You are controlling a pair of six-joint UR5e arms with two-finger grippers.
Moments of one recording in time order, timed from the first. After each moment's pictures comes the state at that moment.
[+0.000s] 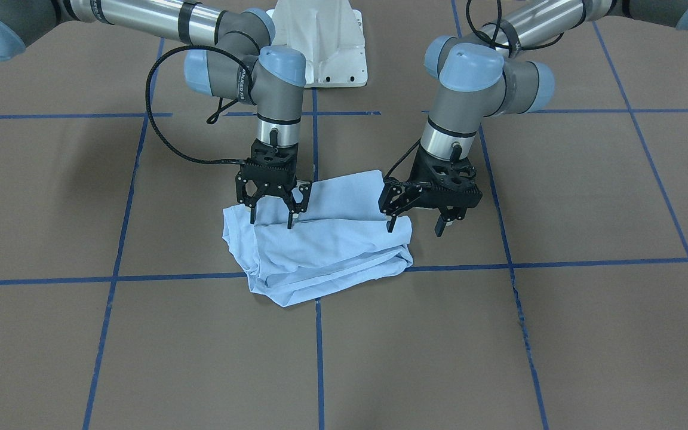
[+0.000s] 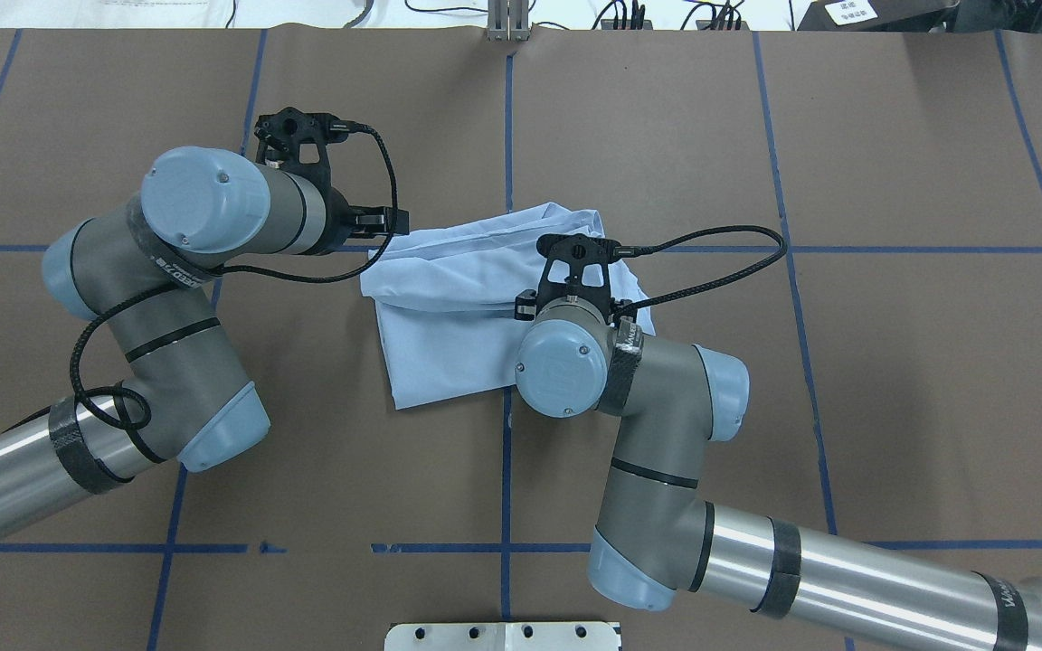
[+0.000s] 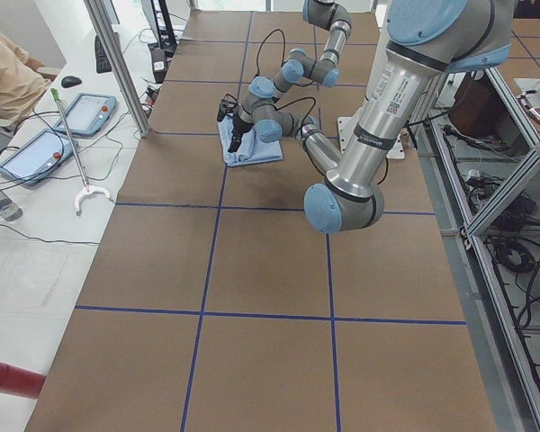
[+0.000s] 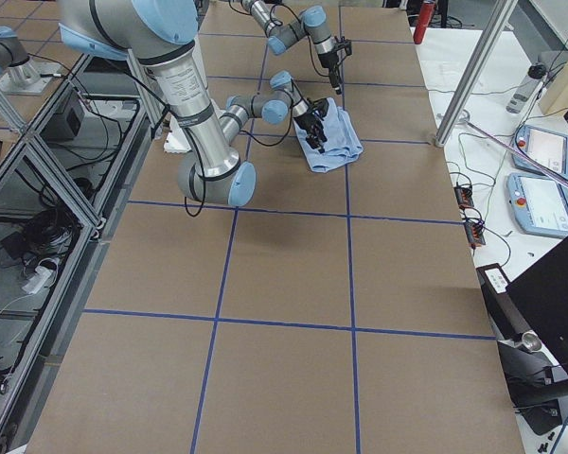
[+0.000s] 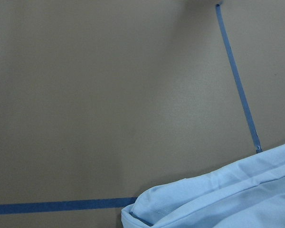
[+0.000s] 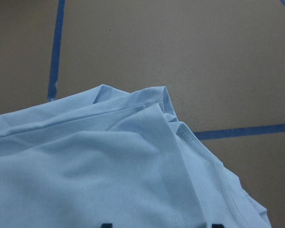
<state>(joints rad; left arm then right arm) -0.66 -2.11 -1.65 -1.98 -1.67 -1.14 0.38 -0.89 1.53 -1.48 1.20 1.43</state>
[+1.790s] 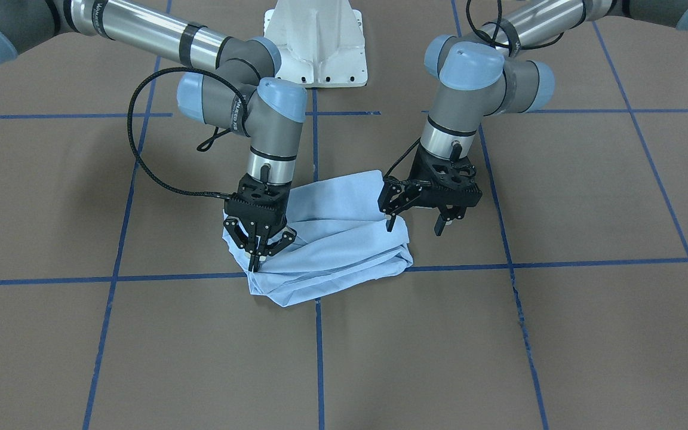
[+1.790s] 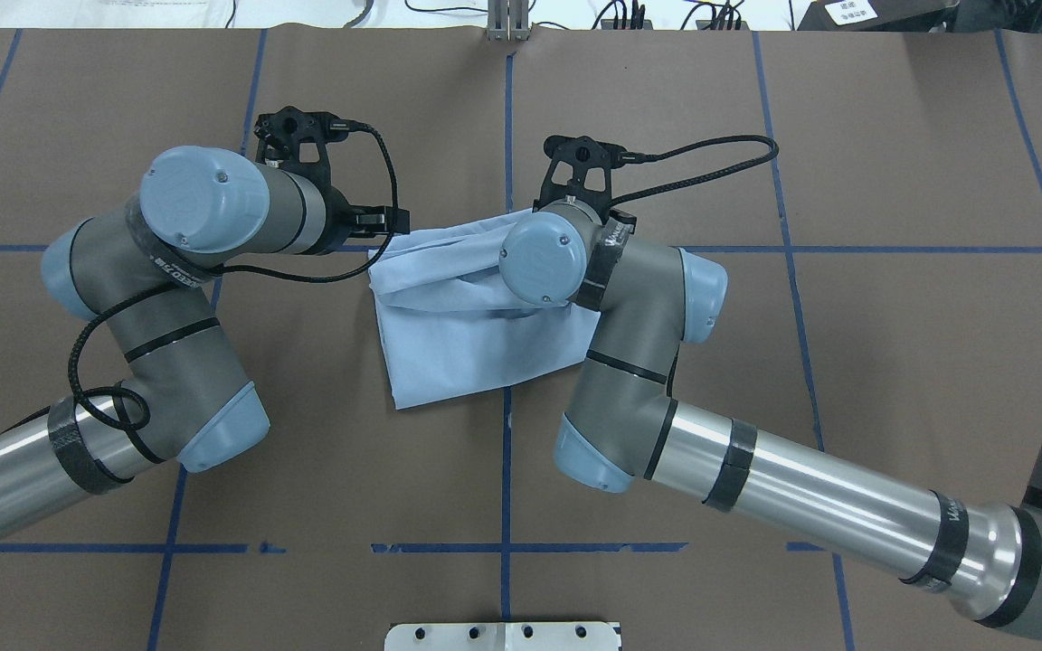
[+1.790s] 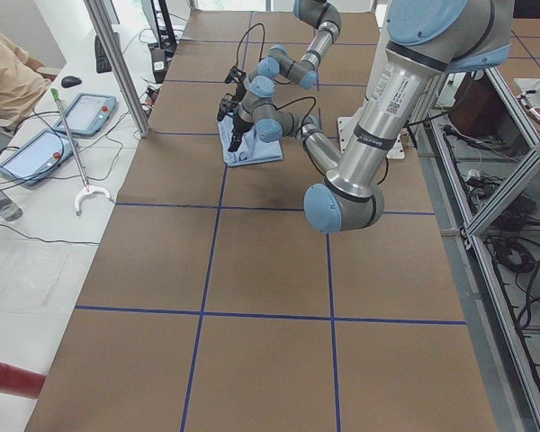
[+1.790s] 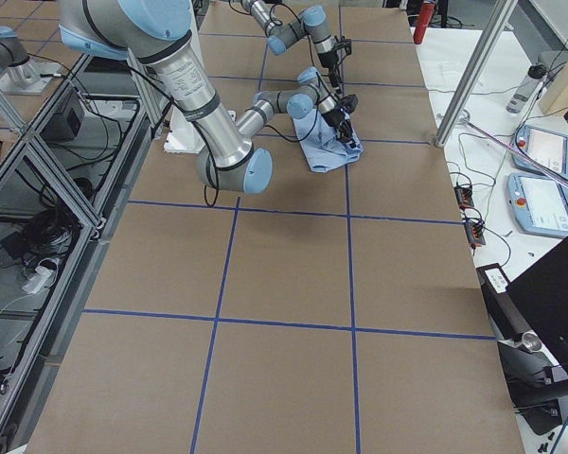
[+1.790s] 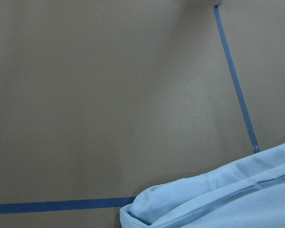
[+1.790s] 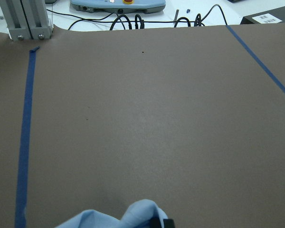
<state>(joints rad) -0.65 -2.11 -1.66 -1.98 -1.67 -1.14 0.52 -0.74 1.33 -1.48 1.19 1.43</state>
